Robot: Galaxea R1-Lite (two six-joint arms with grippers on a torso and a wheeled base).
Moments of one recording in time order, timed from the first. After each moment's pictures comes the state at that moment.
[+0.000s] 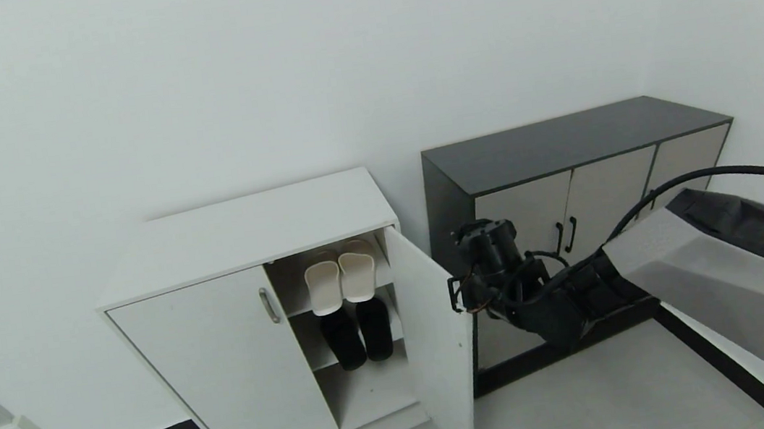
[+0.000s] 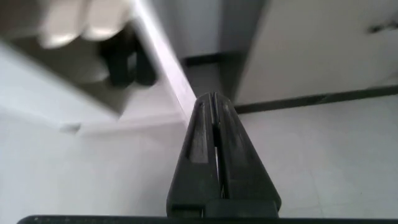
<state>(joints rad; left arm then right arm) 0.00 0.00 0.00 0.00 -0.02 0.01 0.65 2.35 -1.42 -0.46 -0.35 0.26</state>
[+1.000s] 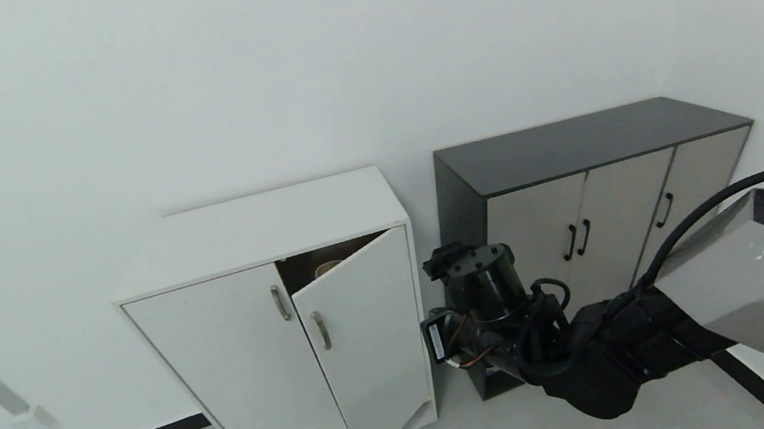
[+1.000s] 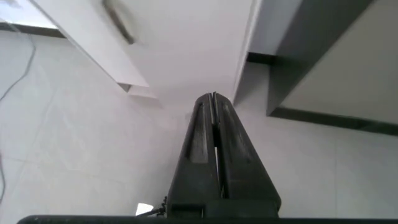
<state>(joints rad) 0.00 0.00 0.00 0.00 -0.02 0.01 0.83 2.16 -1.14 -0.59 -0.27 0.21</state>
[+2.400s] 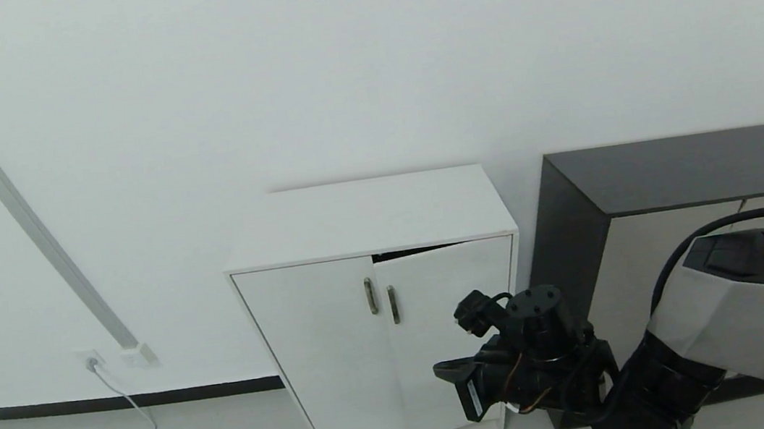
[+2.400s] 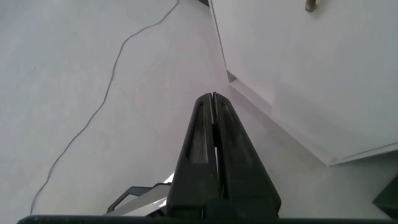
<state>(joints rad) 0.00 0.00 0.00 0.00 -0.02 0.01 0.74 2.22 -0.82 -1.01 0.21 0.13</state>
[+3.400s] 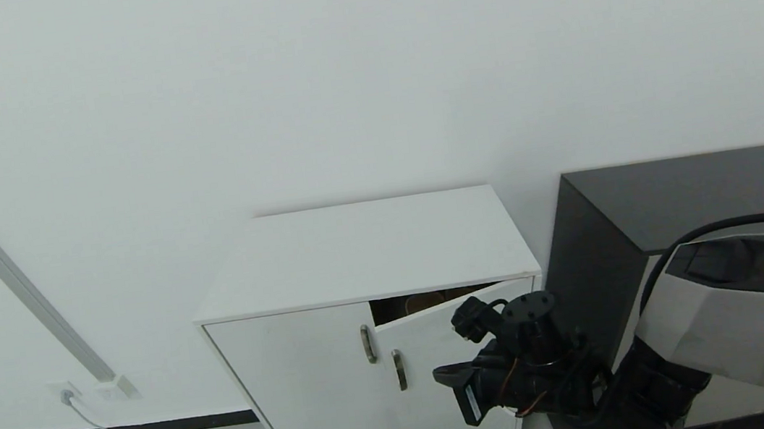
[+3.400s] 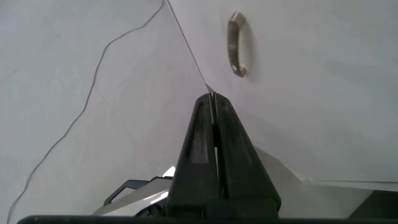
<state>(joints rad) 0.00 0.00 0.00 0.00 -0.02 0.01 0.74 2.26 -0.83 -1.01 0.21 0.11</state>
